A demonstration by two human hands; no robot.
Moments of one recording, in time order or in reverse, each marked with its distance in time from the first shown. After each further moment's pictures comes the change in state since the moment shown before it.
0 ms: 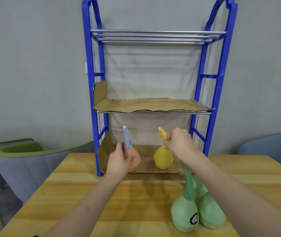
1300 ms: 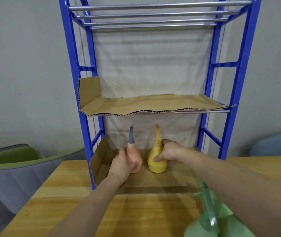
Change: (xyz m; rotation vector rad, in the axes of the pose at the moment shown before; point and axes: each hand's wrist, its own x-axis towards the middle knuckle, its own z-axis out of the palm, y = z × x) left_hand 0.087 -0.049 0.053 0.140 -0.147 -0.062; right_hand 0.098 0.018 0.102 0.211 -0.522 0.147
